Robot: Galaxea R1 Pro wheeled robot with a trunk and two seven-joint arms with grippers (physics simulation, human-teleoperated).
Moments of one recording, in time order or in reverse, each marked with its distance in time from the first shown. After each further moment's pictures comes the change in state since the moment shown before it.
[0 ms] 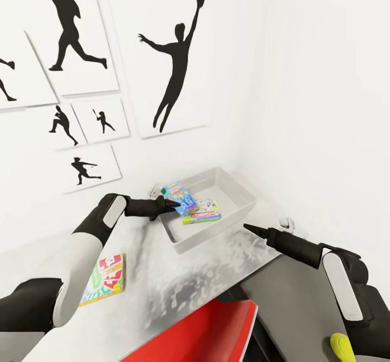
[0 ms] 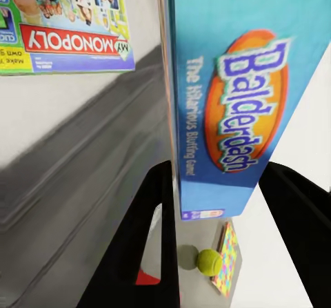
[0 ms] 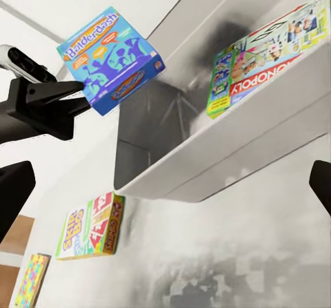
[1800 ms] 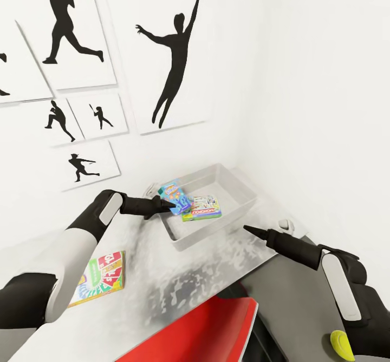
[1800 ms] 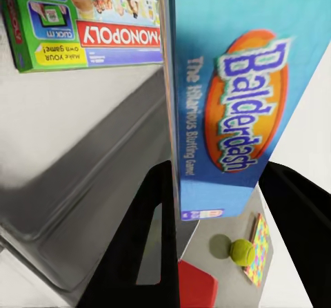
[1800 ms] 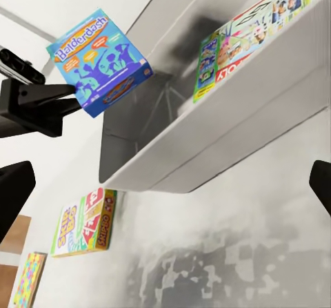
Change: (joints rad) left arm -0.028 0.046 -0.088 0.014 0.000 0.002 0.001; right arm 0.000 0.000 0.000 0.028 0.003 -0.008 0.000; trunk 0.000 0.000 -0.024
